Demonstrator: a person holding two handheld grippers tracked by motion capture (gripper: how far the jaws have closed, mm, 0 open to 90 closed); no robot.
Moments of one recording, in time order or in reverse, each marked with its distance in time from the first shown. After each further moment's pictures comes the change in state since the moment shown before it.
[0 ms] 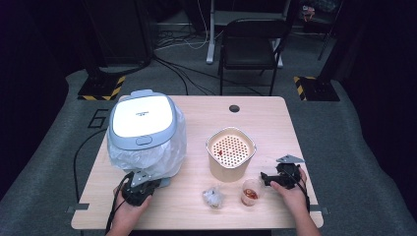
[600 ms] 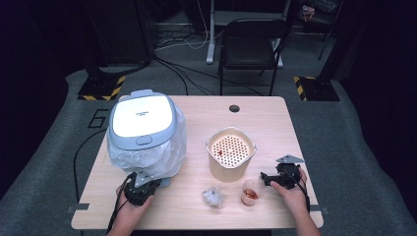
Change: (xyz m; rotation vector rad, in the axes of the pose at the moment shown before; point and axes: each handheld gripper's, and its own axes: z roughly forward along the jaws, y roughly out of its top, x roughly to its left) left arm 0.001 -0.005 0.009 0.011 0.028 0.011; right arm 0.000 0.000 0.000 0.000 0.000 0.000
